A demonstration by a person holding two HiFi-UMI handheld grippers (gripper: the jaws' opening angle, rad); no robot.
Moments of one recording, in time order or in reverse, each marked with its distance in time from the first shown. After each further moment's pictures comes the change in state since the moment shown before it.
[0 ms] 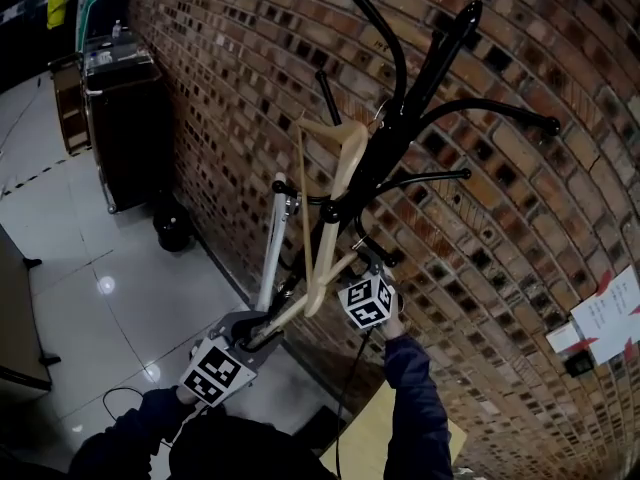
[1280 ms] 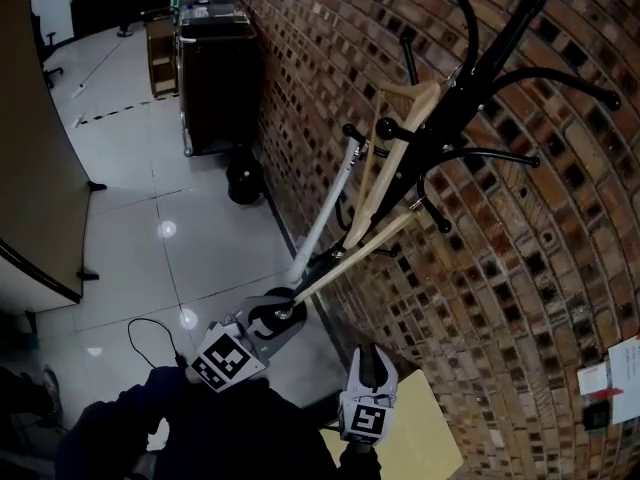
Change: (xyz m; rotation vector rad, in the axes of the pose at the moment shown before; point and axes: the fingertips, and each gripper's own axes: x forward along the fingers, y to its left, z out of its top) left arm -0.036 -0.065 -0.021 -0.009 -0.041 0.159; right arm -0.222 0.165 -0.038 0.587 -0.266 -0.059
